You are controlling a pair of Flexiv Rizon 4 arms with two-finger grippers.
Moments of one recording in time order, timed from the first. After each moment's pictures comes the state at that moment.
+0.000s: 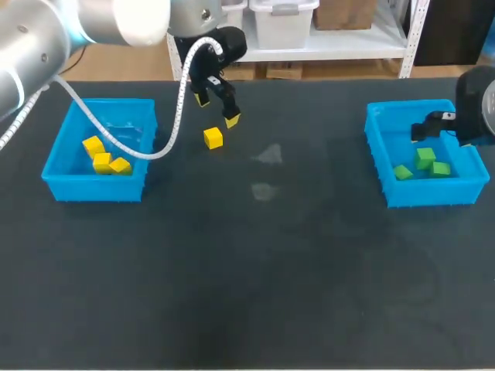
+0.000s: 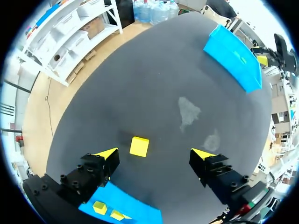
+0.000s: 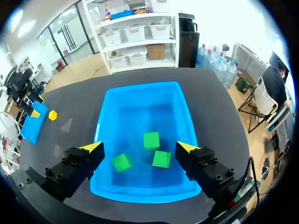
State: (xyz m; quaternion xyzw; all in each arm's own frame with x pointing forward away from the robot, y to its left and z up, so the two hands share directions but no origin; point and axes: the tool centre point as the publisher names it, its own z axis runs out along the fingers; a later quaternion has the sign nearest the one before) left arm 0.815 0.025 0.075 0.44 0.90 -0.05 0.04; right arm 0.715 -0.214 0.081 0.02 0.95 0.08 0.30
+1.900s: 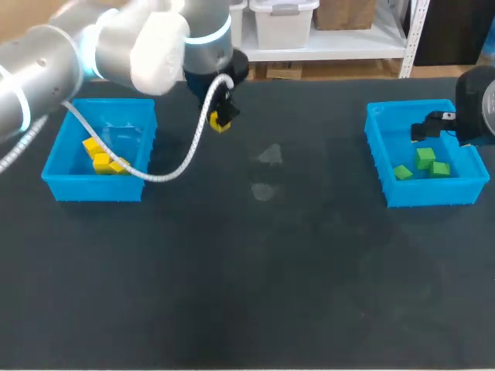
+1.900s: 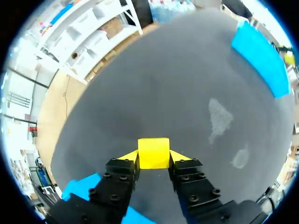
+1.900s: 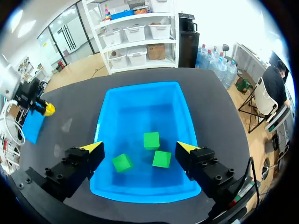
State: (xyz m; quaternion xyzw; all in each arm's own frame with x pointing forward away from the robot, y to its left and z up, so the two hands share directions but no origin) left arm 0.840 0.031 0.039 0.38 0.92 0.02 0.11; right arm 0.715 -0.214 0.081 0.02 0.95 0.08 0.30
